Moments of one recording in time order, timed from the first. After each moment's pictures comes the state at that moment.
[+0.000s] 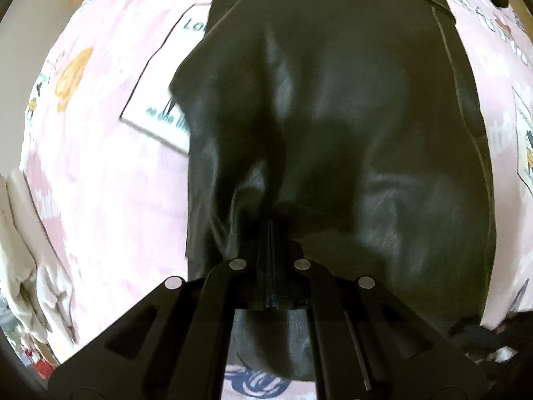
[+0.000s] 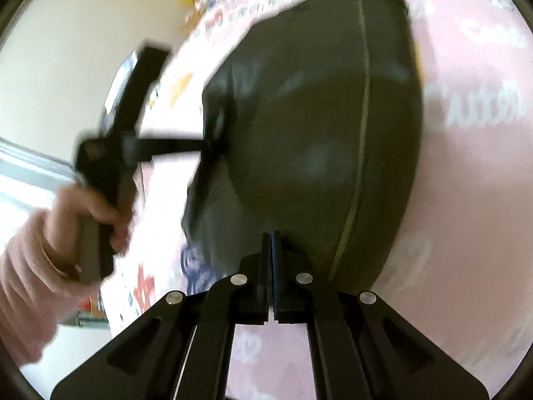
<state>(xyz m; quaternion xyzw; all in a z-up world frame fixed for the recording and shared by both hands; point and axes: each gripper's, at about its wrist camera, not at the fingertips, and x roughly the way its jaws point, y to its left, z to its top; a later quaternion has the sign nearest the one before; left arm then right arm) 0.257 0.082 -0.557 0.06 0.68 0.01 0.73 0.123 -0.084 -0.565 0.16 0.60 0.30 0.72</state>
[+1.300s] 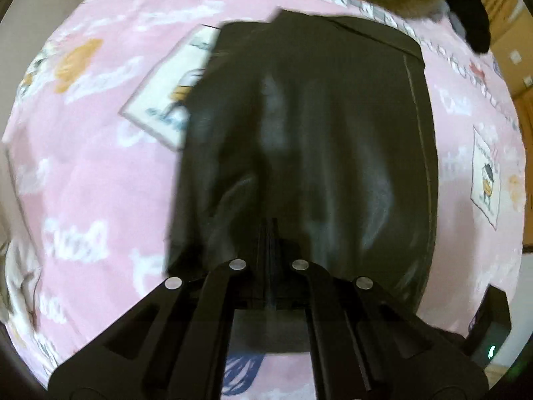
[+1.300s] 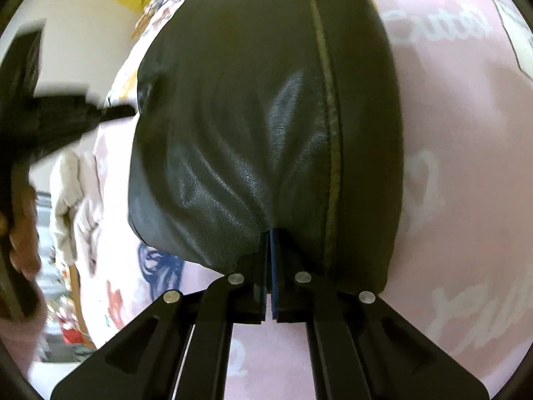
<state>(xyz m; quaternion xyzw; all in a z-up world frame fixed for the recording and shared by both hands) 0.253 0.102 -0.539 -0.03 0.64 -0.02 0.77 0.098 -0.085 -0.621 0.17 0.62 0.20 0.74</state>
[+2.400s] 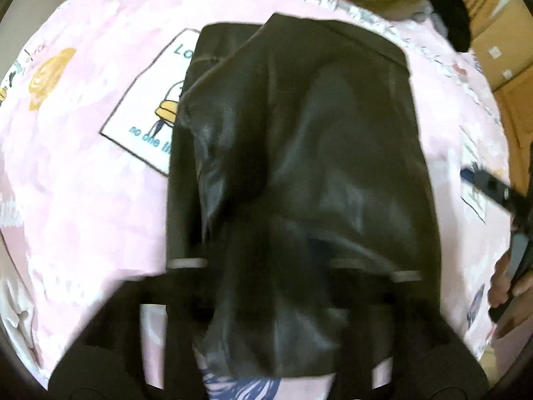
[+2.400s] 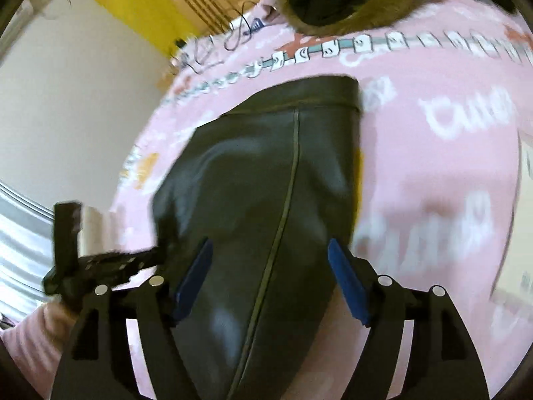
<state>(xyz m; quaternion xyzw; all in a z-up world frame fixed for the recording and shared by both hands) 0.269 0.108 -0.544 -0.04 0.62 -0.08 0.78 0.226 -0.186 -0.552 0.21 0.52 0.25 0.79</state>
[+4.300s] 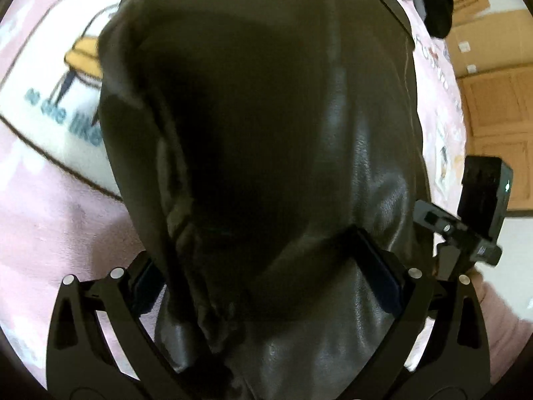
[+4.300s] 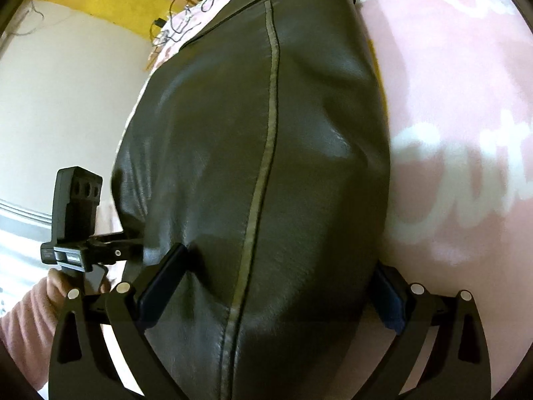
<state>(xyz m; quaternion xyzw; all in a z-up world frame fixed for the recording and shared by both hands) 0.292 0.153 -0.624 -0.16 0.69 -0.20 0.68 0.235 -0.133 -0.636 0.23 0.58 0.23 0.74</state>
